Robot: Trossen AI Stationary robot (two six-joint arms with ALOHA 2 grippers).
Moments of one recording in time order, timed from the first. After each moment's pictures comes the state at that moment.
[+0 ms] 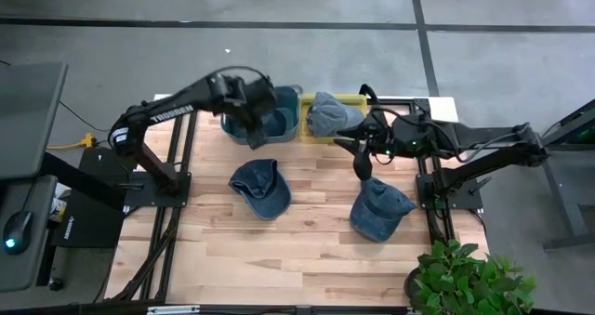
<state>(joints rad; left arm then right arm) 0.35 1.58 1.72 -1.35 -0.16 -0.07 0.06 1.13 1.21 -0.38 0.34 0.29</state>
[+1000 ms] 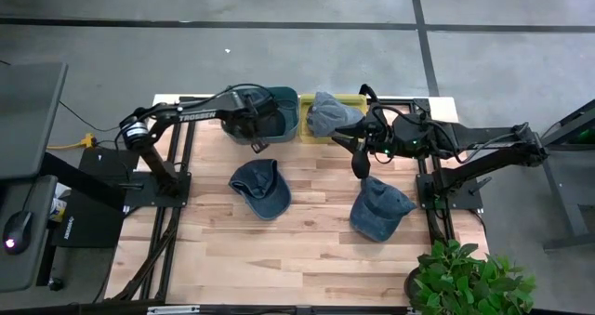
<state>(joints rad) 0.48 1.67 1.28 -0.99 -0.25 -0.14 0.06 1.14 1.21 -0.32 0.36 0.27</state>
